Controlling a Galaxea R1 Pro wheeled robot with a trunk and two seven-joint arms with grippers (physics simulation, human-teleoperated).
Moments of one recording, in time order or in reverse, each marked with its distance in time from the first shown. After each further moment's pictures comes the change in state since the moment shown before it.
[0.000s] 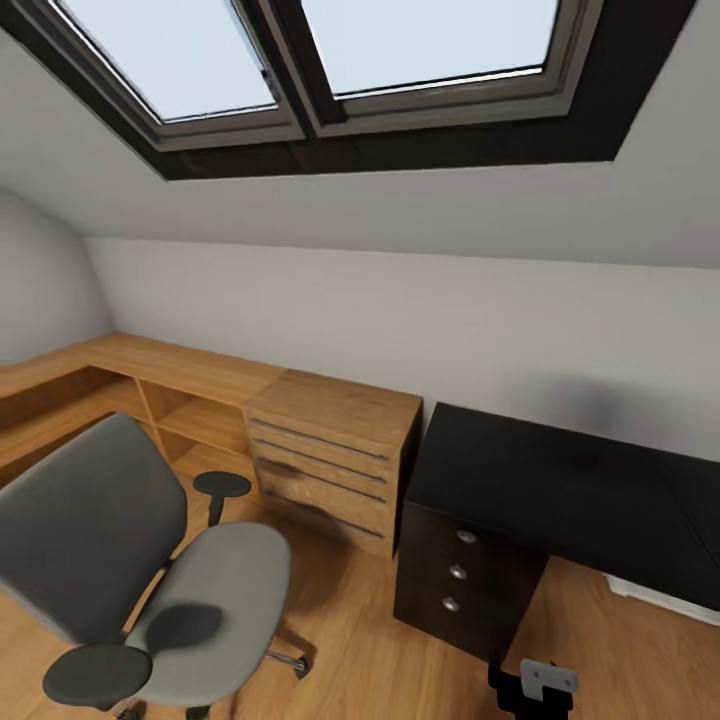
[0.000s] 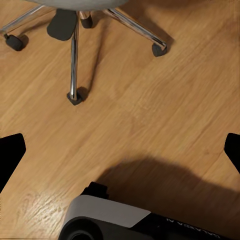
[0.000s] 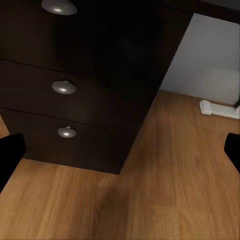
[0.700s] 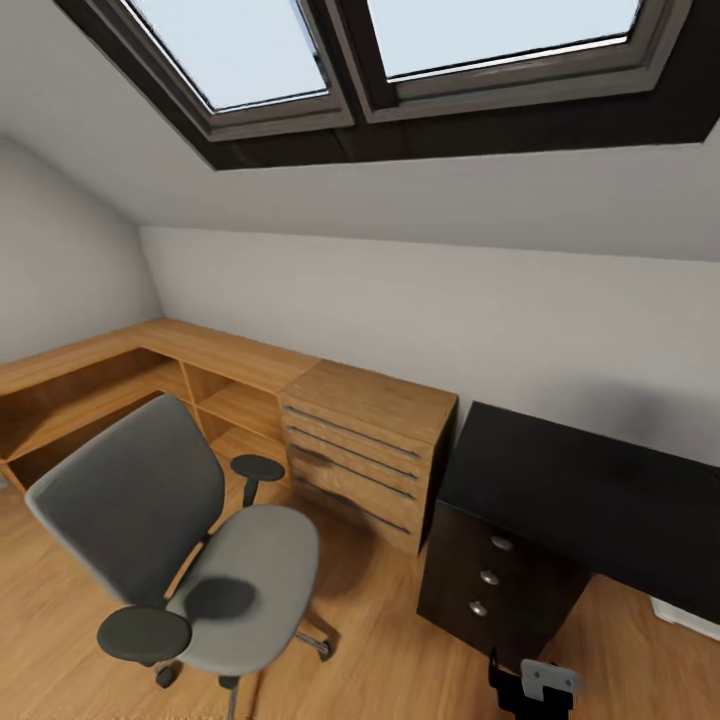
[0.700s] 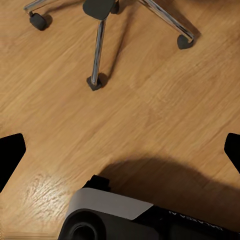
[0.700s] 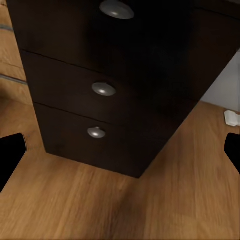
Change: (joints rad) left arm 0.000 0.000 -0.002 0.002 0.002 -0.001 0.000; right arm 0.000 0.000 0.000 0.002 0.001 -0.008 0.000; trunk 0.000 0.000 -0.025
